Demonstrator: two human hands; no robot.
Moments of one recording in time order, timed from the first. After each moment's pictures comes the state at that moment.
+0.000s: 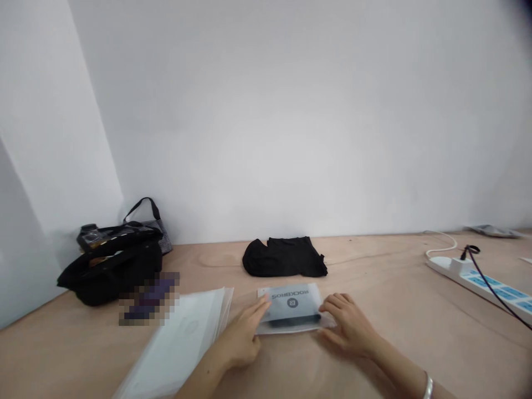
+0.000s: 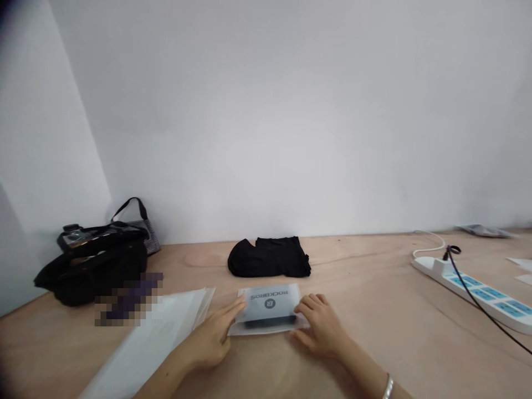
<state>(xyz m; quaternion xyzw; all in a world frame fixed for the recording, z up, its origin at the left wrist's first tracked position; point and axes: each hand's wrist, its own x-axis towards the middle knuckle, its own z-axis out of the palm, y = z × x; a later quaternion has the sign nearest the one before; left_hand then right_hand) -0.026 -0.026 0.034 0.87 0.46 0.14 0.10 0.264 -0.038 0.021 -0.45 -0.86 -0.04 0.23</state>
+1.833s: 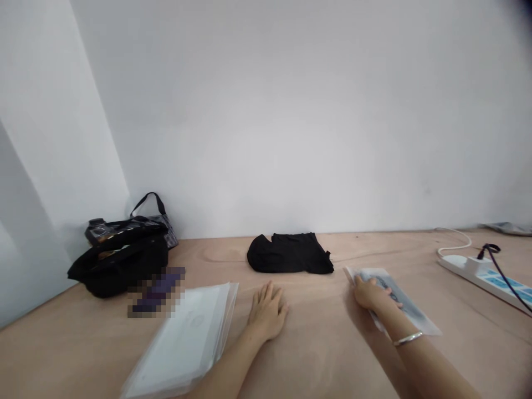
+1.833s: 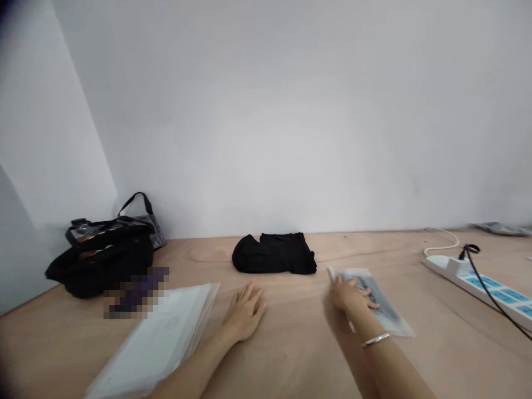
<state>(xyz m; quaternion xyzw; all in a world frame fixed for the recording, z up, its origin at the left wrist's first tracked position) 0.018 0.024 -0.011 0.80 0.58 0.16 0.06 0.315 0.052 -0.002 -0.78 -0.62 0.02 0.09</state>
